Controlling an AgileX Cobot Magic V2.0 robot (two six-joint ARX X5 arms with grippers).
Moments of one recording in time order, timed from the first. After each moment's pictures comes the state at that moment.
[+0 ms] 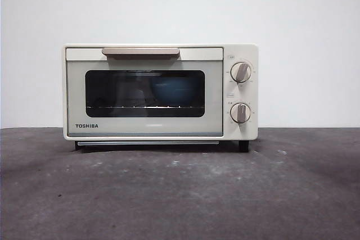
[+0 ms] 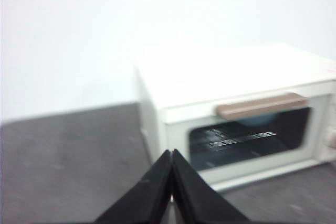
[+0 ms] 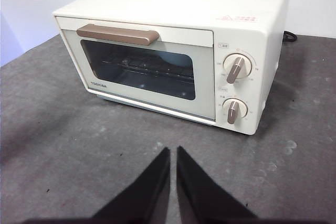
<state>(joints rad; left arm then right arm) -0.07 0.37 0.50 -0.14 0.17 0.06 0.84 0.59 0.57 -0.24 0.29 0.26</state>
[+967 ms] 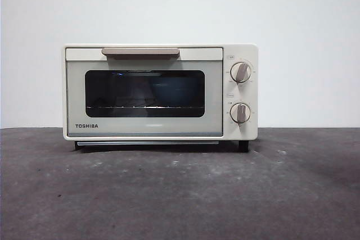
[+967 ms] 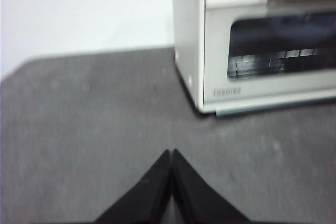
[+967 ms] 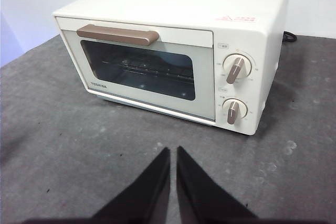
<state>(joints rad) 0.05 0.00 0.03 -0.14 0.17 0.09 0.84 0.59 0.57 -0.24 0.29 0.26</state>
